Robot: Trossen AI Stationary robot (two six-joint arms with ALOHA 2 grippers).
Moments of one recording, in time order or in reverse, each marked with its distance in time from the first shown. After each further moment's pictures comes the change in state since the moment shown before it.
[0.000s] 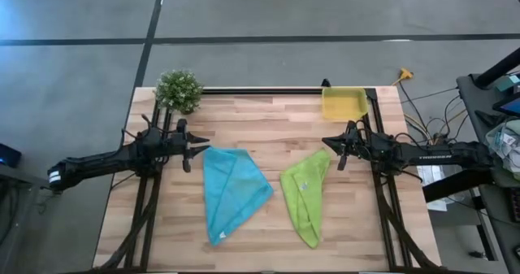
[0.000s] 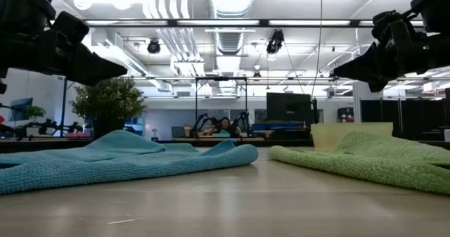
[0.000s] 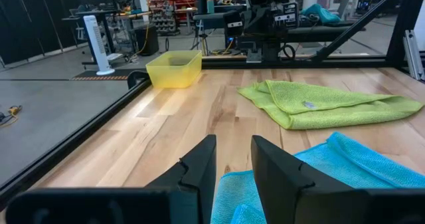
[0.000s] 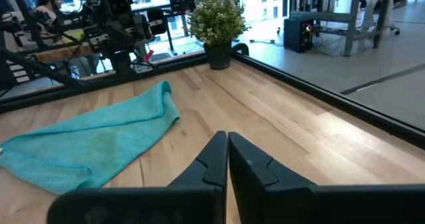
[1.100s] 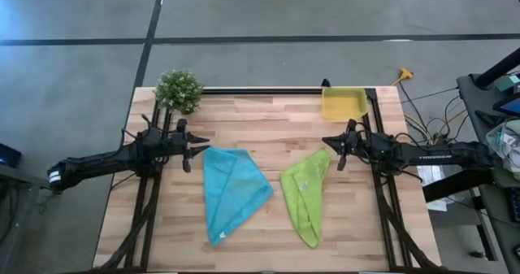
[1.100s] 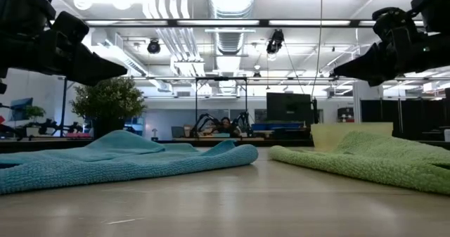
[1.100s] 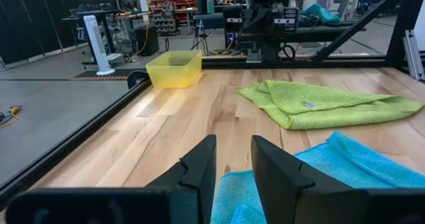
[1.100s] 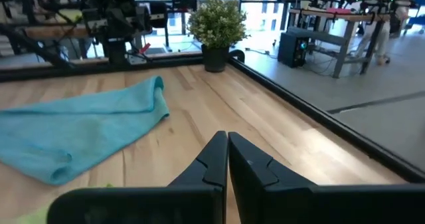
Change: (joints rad) left arm 0.000 0.000 0.000 0.000 0.000 0.000; right arm 0.000 0.000 0.000 0.008 0.008 -0.133
